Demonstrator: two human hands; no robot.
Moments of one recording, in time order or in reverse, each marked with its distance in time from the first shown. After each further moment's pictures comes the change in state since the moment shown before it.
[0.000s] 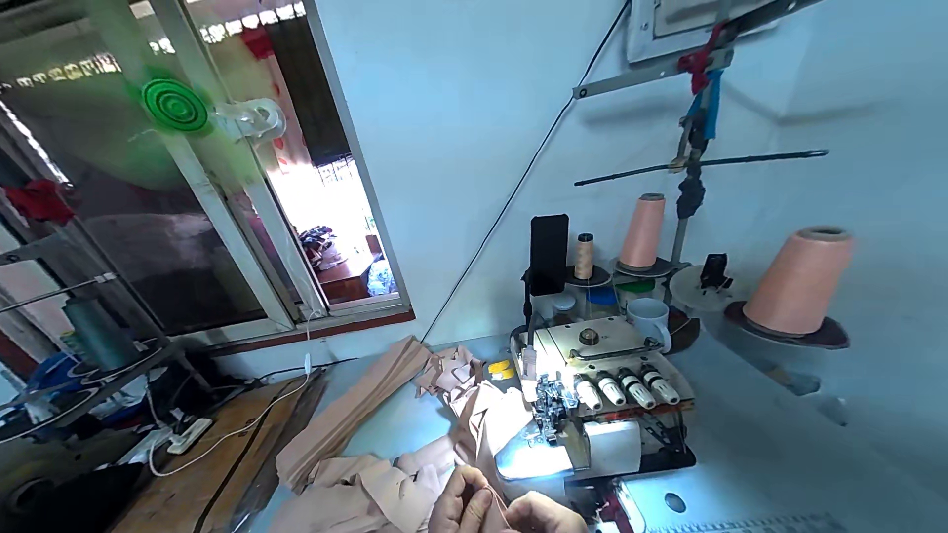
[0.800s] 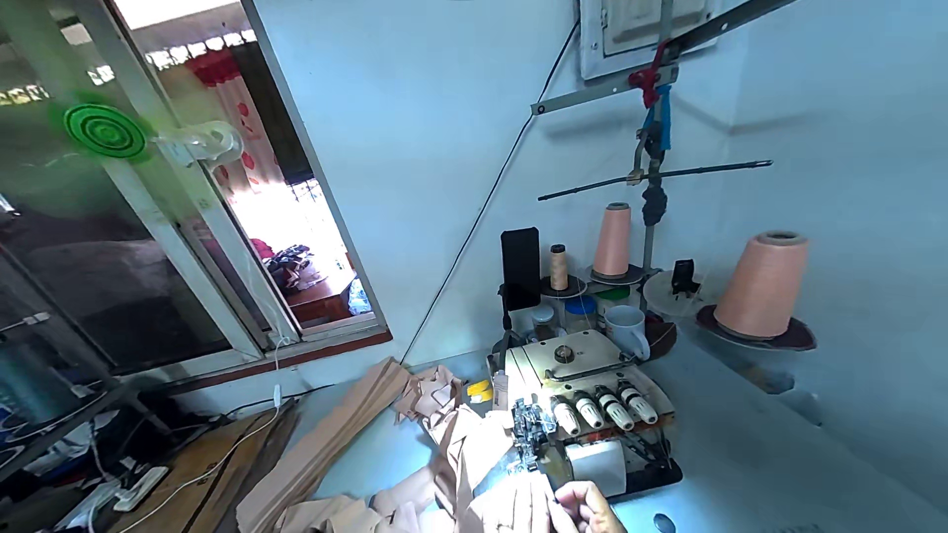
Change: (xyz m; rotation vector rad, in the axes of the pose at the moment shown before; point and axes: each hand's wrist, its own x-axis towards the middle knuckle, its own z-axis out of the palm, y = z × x) left_hand 0.014 0.025 0.114 1.174 -0.049 0.047; right_hand 0.017 0.013 -0.035 -0.122 0.537 0.013
